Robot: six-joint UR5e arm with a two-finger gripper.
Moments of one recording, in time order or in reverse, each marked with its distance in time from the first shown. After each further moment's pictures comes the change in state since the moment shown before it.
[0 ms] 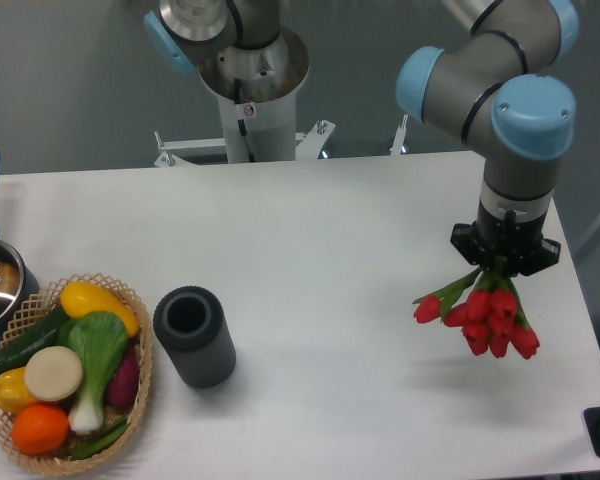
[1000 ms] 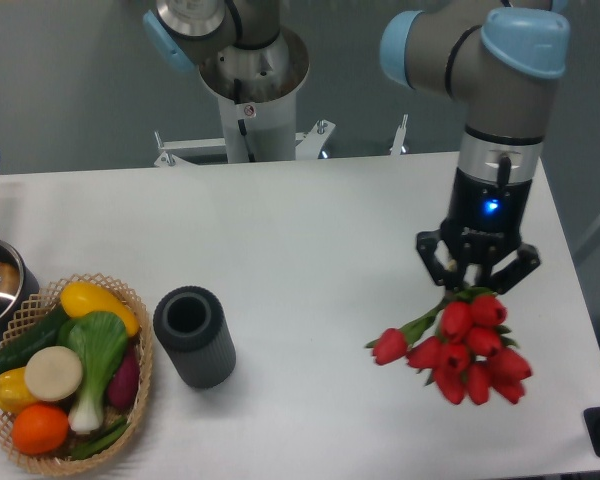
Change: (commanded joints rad) arm -0.040 0.081 -0.055 0.219 -0.828 -0.402
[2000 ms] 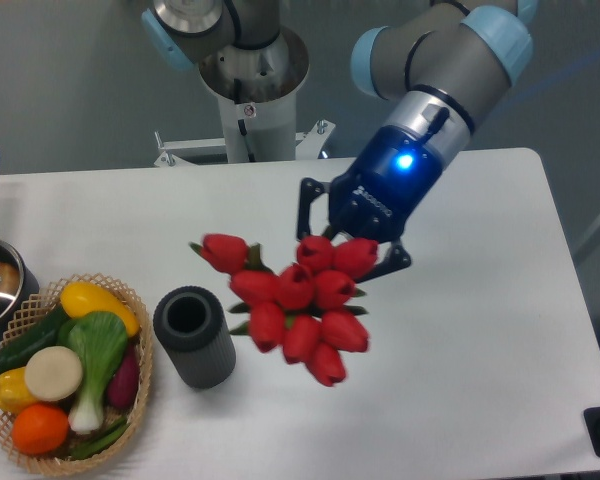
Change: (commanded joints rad) arm -0.074 0.035 -0.112 0.233 -0.487 0.012
